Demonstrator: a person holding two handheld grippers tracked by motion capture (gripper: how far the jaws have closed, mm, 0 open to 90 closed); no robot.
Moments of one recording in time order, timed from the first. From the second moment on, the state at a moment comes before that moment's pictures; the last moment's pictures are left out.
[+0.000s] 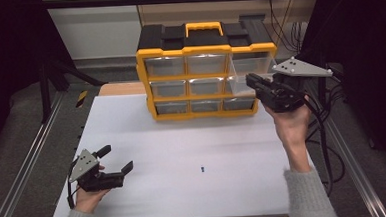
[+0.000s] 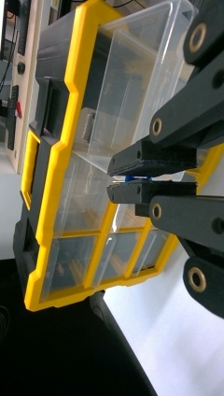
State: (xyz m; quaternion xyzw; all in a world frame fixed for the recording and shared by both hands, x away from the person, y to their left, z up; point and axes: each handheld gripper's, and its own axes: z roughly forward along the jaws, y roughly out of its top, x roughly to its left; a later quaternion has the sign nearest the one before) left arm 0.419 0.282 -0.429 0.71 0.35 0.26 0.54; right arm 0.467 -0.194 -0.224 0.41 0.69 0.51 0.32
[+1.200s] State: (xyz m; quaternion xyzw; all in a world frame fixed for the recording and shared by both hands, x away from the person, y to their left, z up) left arm 0.419 0.283 -0.429 0.71 0.35 0.26 0.54; right arm 0.513 -0.202 -0.215 0.45 0.67 0.48 0.34
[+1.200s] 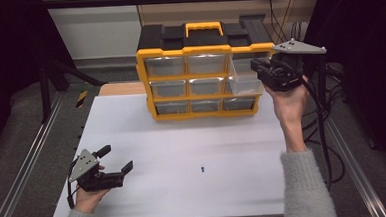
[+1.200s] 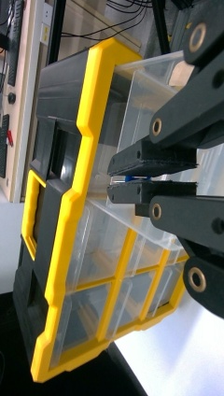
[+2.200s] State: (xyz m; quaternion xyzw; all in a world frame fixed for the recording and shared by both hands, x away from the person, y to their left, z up) left arm 0.419 0.283 -0.429 0.71 0.35 0.26 0.54; right arm 0.539 -0.208 -0.232 0.48 0.68 0.44 0.33
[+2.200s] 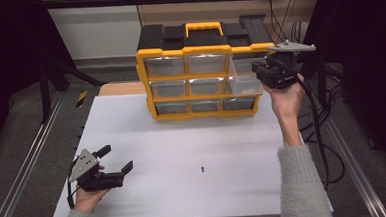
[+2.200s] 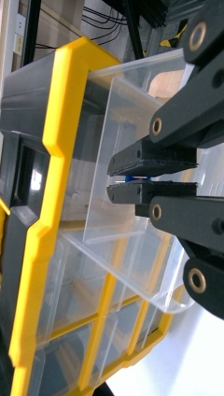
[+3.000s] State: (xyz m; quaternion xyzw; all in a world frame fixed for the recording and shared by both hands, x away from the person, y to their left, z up) left arm 0.419 0.283 -0.429 0.71 0.35 0.26 0.54; right arm 0.533 -0.214 -0.229 0.48 0.68 0.45 0.34
